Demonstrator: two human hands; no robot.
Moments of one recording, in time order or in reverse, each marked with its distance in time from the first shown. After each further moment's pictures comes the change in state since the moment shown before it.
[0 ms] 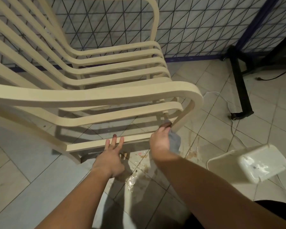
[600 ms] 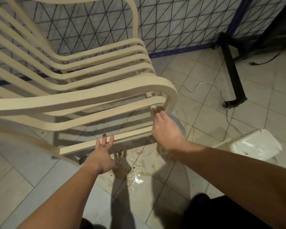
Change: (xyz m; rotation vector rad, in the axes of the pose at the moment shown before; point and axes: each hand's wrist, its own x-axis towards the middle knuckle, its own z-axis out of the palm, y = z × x) left_hand 0.003 0.009 -0.004 0.022 -0.060 -0.061; right_hand -0.057 0.096 -0.006 -0.320 0.459 -0.296
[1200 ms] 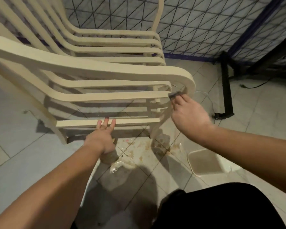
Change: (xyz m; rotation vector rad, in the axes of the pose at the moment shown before) left_hand -0.006 -0.005 0.004 0.030 0.004 0.036; right_hand -0.033 0.047 -0.041 -0.006 -0.019 -0.030
